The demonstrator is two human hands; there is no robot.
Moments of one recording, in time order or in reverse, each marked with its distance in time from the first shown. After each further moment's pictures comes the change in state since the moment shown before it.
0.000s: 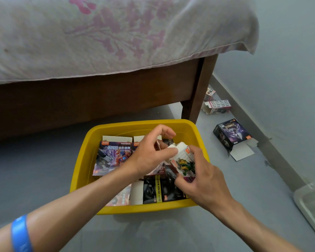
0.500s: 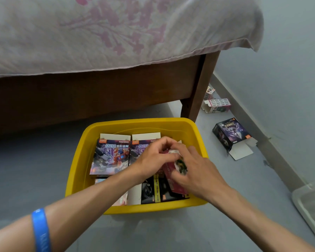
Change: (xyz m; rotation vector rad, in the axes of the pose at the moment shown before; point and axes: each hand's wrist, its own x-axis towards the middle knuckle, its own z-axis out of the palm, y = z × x) left_hand 0.008 -0.030 0.011 -0.079 -0.103 -0.172; right_hand 0.025 0.002 0.005 -0.037 -0.312 0.029
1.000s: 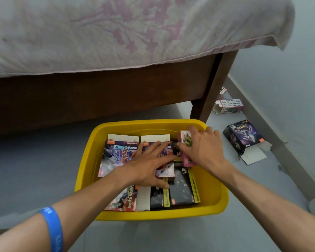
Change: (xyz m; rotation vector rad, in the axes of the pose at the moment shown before) left_hand 0.018 -0.068 -0.059 1.304 -0.286 0.072; right_hand 0.091 0.025 0.013 -0.524 0.151 0.100
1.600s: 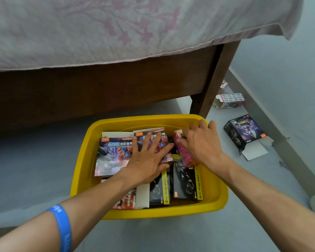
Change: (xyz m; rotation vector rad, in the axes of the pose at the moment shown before) left_hand 0.011 0.013 0.010 0.095 0.076 -0.230; right_hand 0.008 0.002 0.007 -0.242 -0.024 -0.165
